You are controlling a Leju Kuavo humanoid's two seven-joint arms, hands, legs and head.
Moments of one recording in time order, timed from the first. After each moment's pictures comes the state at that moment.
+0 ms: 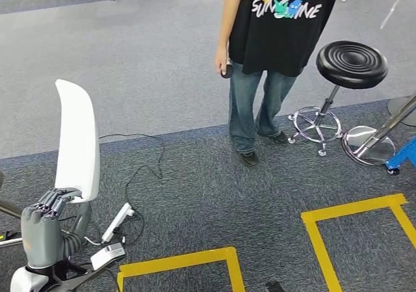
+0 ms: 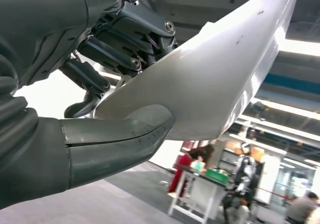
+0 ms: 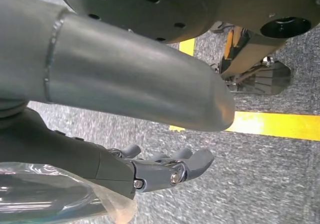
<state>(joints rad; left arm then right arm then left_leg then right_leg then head) 0.05 0.06 -0.26 -1.65 -1.00 0.70 -0.30 0.01 0.12 -0.39 -0.20 0.51 -0.15 -0.05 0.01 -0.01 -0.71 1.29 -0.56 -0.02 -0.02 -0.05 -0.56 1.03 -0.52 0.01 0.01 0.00</state>
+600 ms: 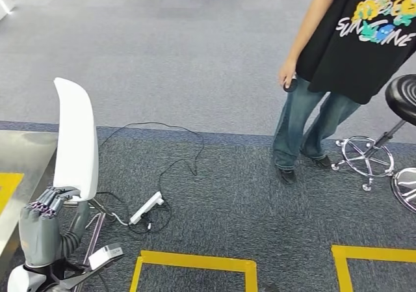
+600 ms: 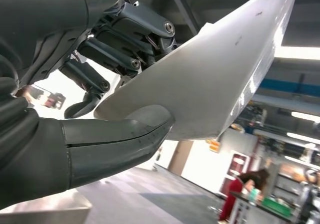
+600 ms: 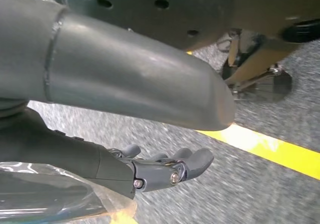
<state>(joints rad) 0.05 0.07 -0.26 -1.66 -1.00 0.70 -0.30 0.01 0.12 -0.39 -0.20 0.52 -0.15 -0.04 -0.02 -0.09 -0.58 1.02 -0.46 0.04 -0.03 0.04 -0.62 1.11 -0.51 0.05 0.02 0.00</state>
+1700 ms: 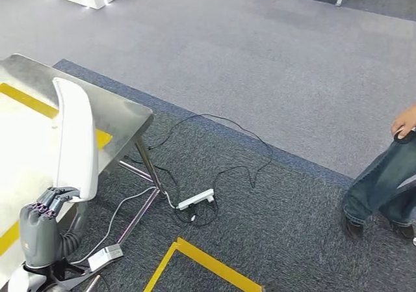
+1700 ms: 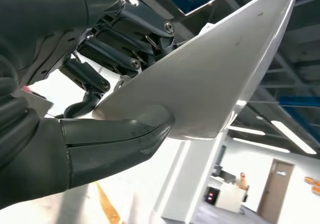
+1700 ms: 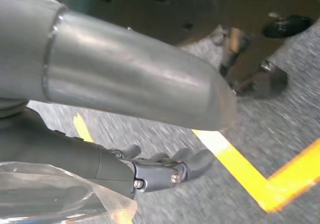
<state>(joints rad) 0.05 0.07 -0.26 -1.66 -1.00 0.70 -0.32 0.01 0.12 -0.39 -0.20 0.53 -0.15 -0.04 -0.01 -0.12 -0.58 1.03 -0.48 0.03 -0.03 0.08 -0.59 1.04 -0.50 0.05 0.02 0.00</state>
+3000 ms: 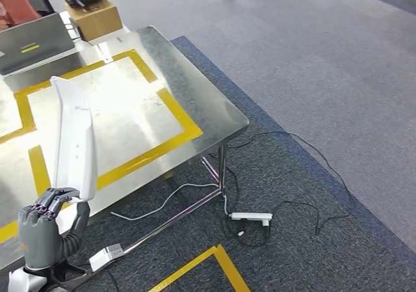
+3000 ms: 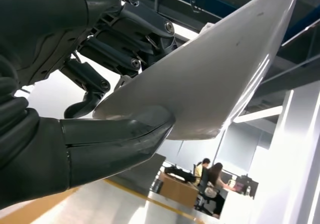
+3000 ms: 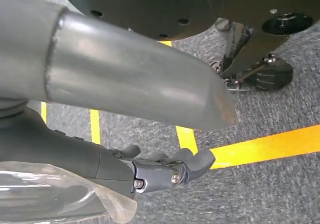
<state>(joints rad) 0.05 0.07 -0.26 -1.67 -1.01 0.70 -0.30 0.01 0.12 -0.39 -0.20 0.54 -0.16 -0.04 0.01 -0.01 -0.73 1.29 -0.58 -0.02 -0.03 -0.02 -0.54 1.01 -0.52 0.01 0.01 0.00</state>
